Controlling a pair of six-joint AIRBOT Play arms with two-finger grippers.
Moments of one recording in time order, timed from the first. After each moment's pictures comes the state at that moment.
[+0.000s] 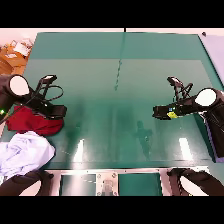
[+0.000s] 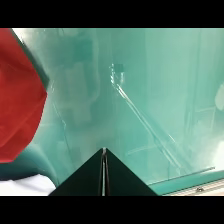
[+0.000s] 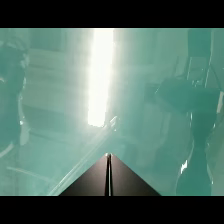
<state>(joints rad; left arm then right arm) -0.18 -1.06 1.00 1.36 -1.39 -1.61 0.10 -0.98 0.82 -1.23 1.17 1.58</state>
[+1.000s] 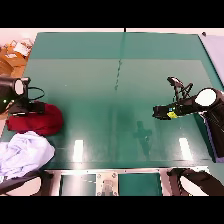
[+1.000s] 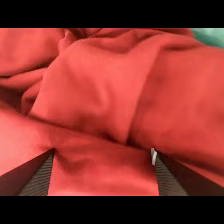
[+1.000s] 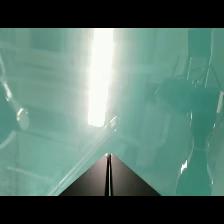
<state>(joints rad) 0.07 -1.28 0.99 1.78 -1.24 -1.80 0.10 -0.98 0.82 -1.23 1.17 1.58</state>
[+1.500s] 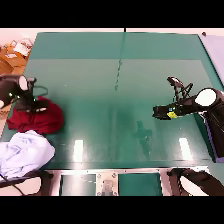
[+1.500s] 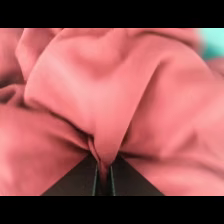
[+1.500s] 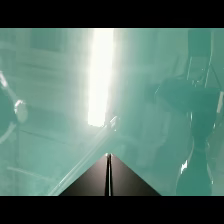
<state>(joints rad) 0.06 -1.37 1.13 1.69 -1.25 -1.70 0.10 -0.98 0.82 -1.23 1.17 1.58</state>
